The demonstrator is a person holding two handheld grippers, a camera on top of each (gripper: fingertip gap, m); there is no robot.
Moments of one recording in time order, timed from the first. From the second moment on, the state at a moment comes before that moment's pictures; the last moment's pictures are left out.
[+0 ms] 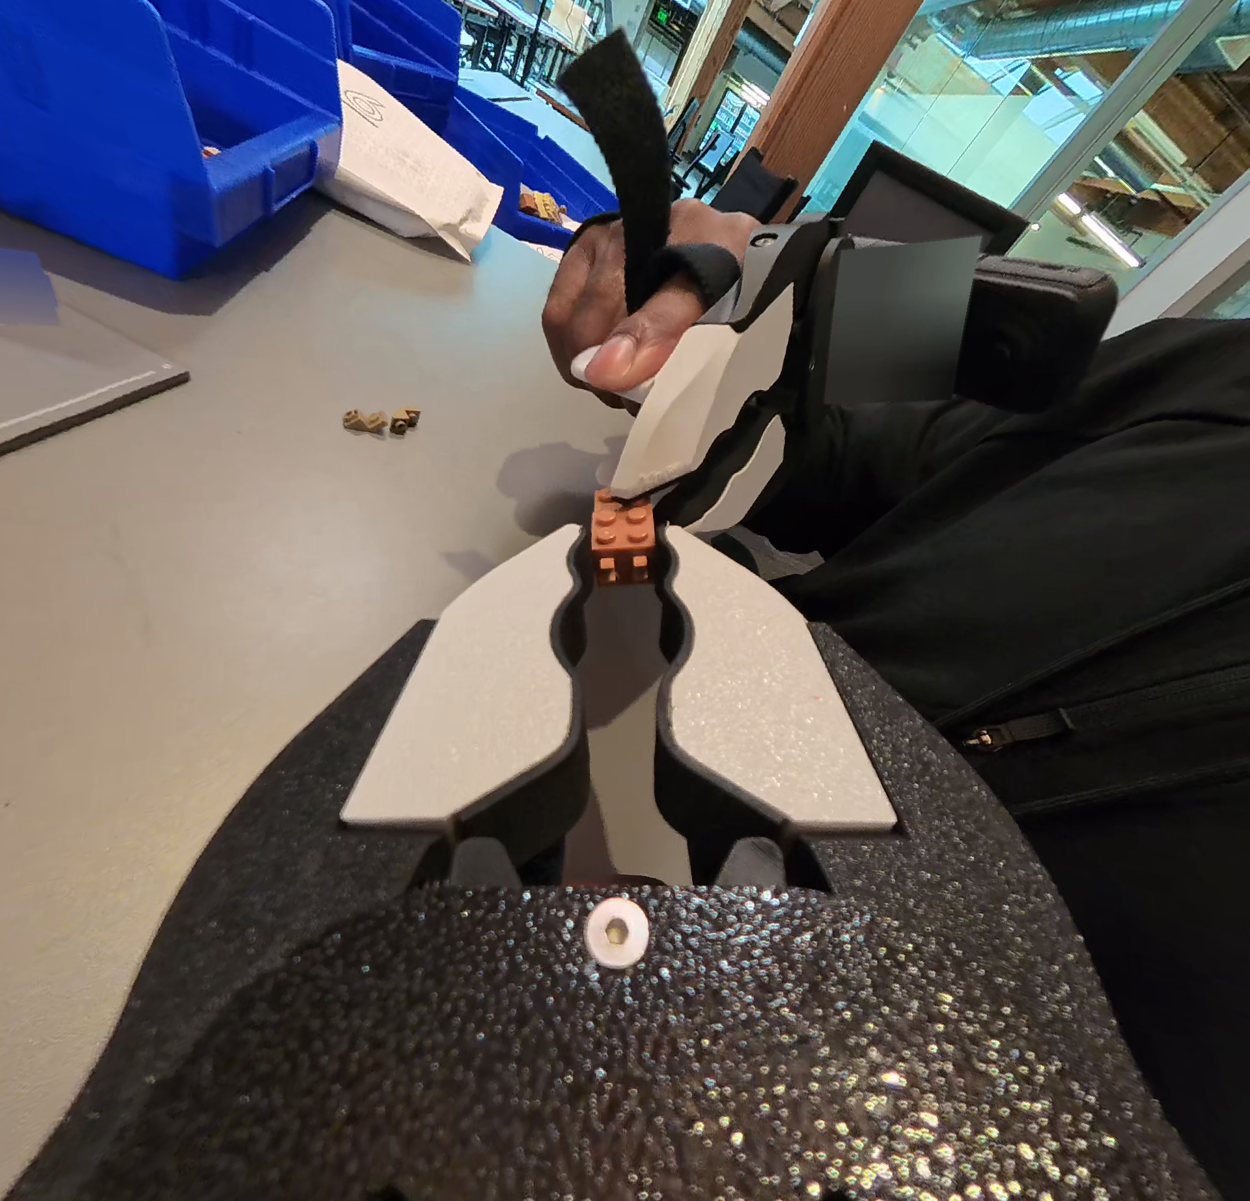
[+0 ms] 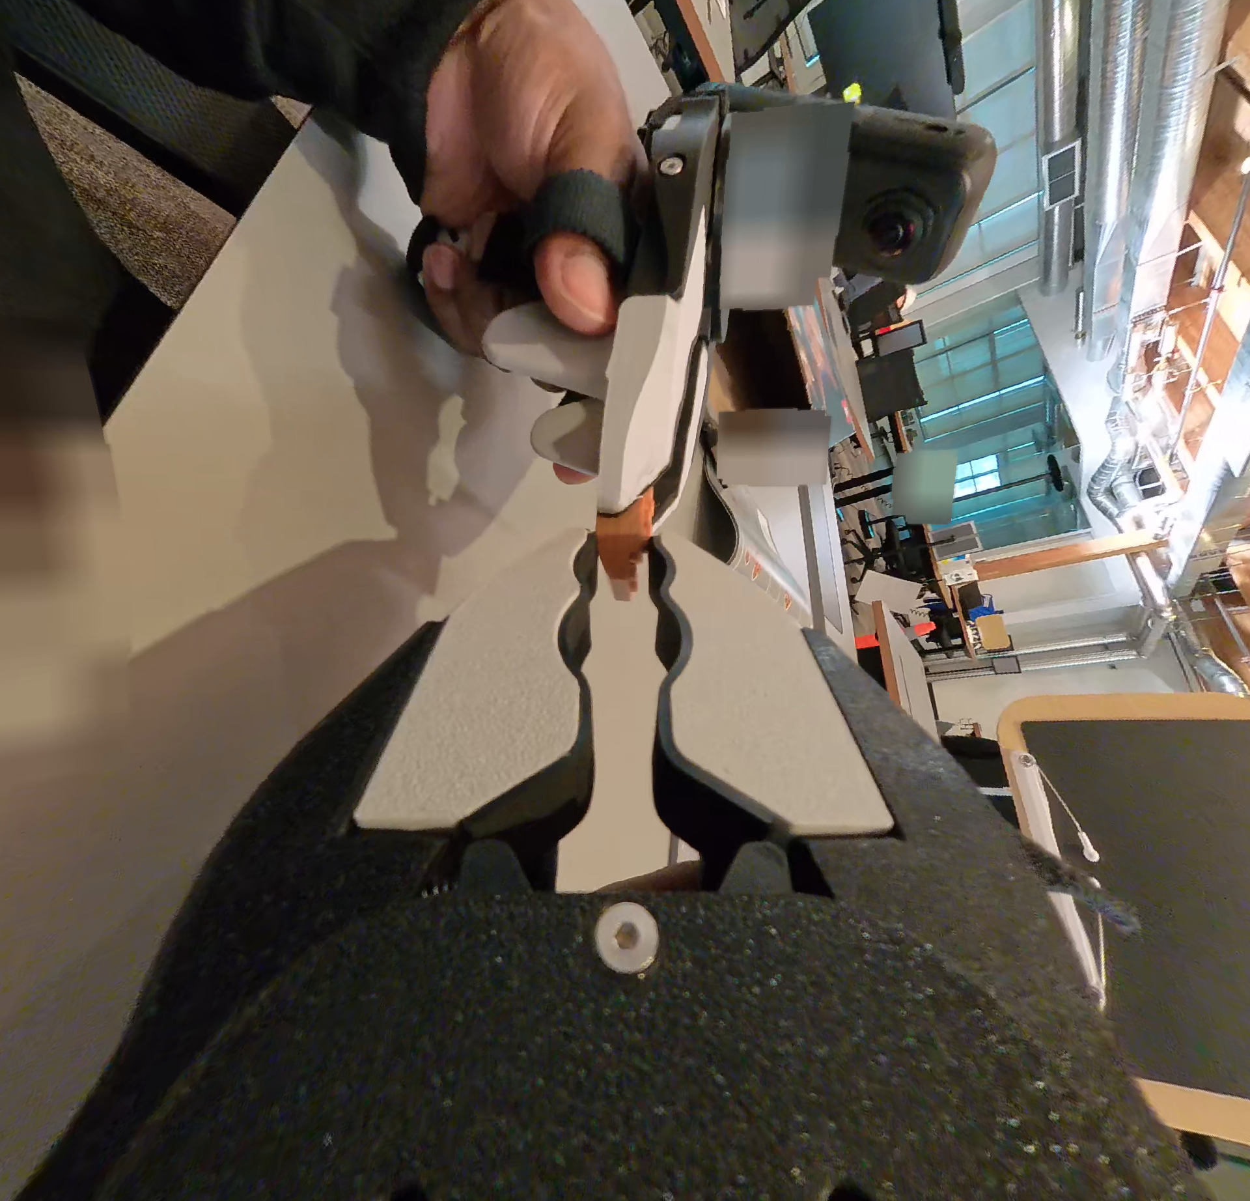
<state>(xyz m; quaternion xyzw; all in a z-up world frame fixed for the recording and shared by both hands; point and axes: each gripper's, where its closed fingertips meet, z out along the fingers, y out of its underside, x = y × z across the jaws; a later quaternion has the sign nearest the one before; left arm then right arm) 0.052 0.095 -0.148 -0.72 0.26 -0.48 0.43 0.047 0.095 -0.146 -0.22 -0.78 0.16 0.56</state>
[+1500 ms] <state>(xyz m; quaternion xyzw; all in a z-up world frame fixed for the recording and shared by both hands) 0.034 0.115 -0.169 -0.77 0.30 -0.33 0.47 0.068 0.148 -0.154 -0.37 -0.72 0.16 0.56</state>
